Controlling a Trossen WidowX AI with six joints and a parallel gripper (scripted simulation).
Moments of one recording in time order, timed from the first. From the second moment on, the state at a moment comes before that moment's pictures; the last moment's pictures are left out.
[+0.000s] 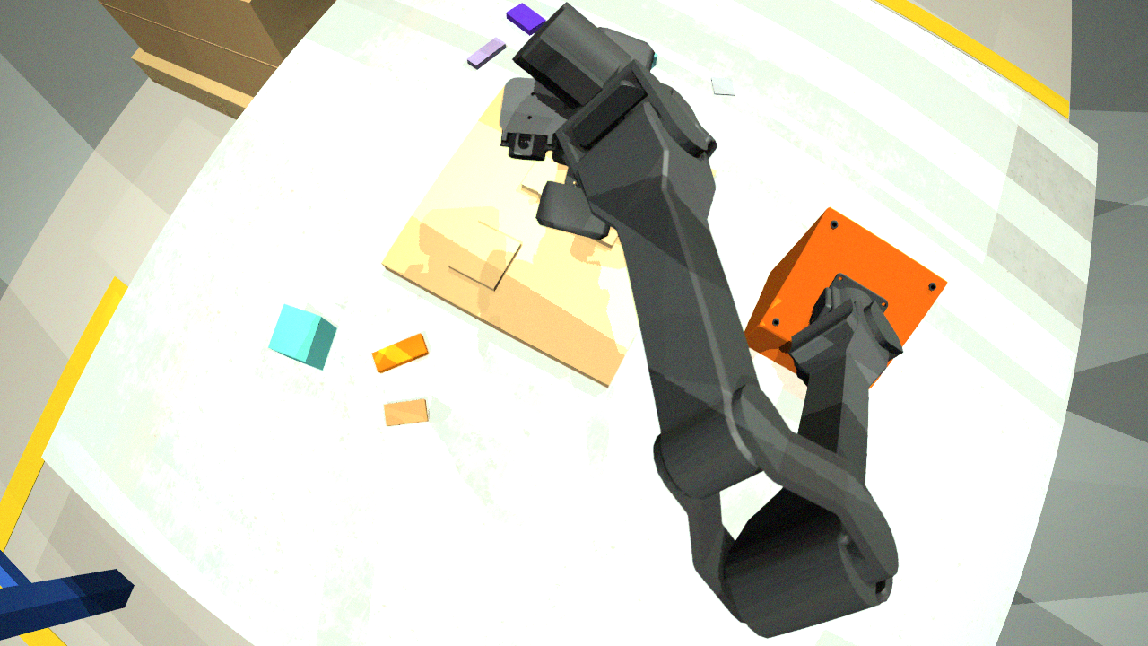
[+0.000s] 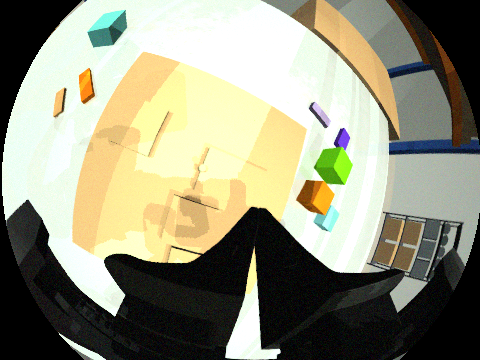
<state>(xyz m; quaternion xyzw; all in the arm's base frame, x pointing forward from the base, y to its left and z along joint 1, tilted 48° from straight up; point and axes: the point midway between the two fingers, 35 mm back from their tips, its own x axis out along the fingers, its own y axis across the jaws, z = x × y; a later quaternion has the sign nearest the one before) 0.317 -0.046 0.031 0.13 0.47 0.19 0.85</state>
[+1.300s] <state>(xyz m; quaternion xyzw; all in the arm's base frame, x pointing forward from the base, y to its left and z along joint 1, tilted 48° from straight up) 0.328 0.069 0.073 0.28 0.63 0.29 0.66</state>
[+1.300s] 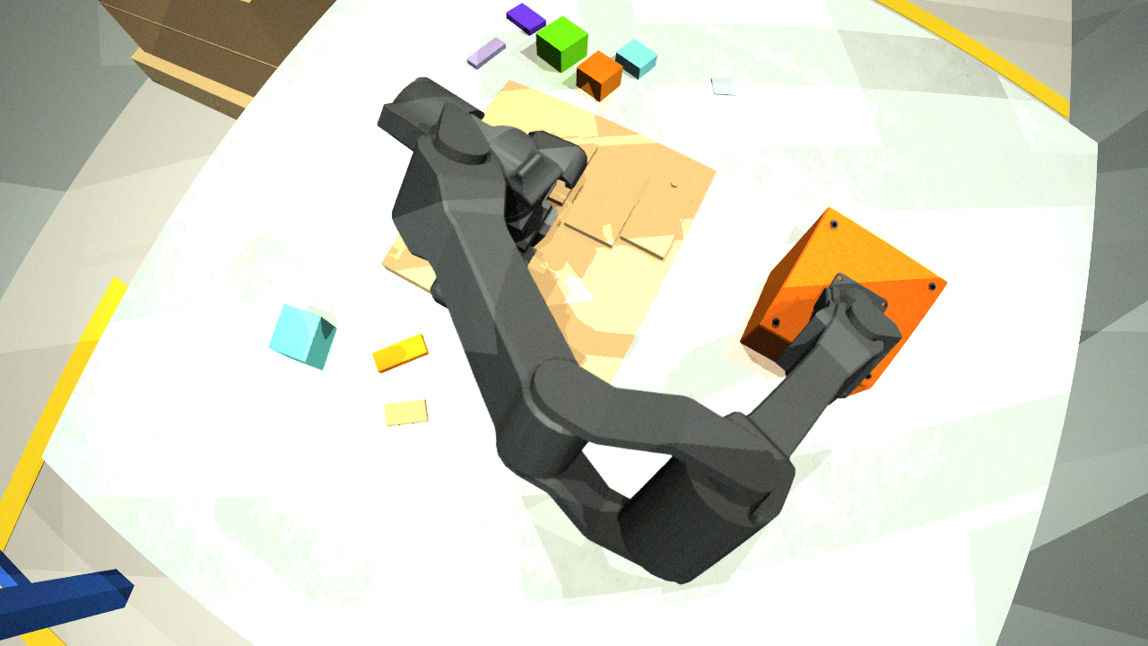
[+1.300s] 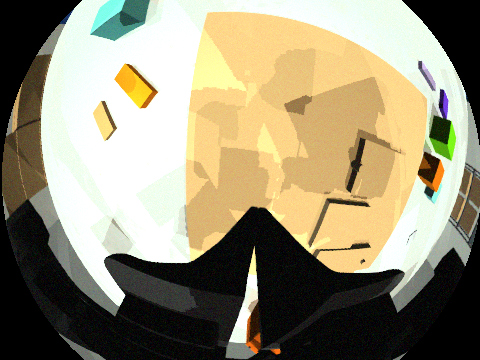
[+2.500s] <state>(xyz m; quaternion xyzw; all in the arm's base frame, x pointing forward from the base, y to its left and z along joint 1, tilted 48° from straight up) 0.331 0.089 0.056 0.28 0.63 0.29 0.66</state>
